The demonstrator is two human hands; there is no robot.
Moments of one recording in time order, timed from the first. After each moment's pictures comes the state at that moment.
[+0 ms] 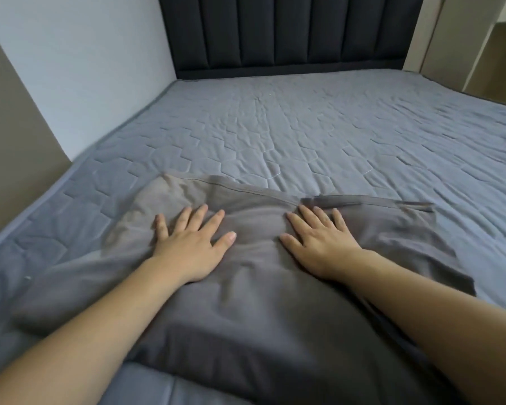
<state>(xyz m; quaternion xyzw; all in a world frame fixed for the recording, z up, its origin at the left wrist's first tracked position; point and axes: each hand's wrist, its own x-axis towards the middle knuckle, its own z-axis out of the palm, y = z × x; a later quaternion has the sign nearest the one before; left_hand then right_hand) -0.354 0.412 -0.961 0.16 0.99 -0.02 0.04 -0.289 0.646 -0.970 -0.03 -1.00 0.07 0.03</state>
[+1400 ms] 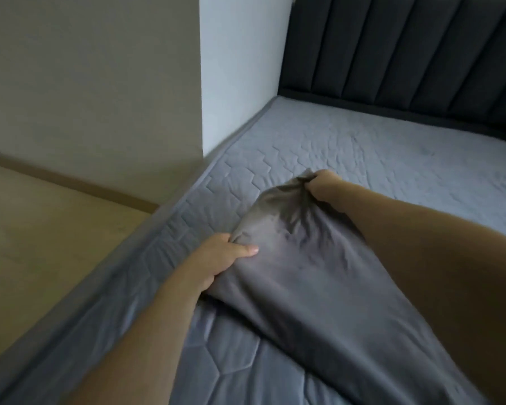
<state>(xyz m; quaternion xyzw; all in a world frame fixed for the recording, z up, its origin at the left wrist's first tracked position) -0.303 0.242 -0.891 -0.05 0.77 0.61 0.15 -0.438 0.459 -0.815 -0.06 -0.97 0.22 0.01</state>
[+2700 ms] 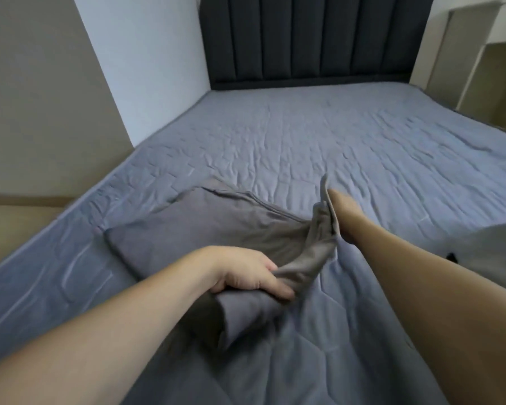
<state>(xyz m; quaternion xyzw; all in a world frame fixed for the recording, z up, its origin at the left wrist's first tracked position) -0.010 0.520 -0.856 0.14 0.82 0.33 0.45 -0.093 0.749 -0.889 -0.21 -0.75 0.63 0.07</state>
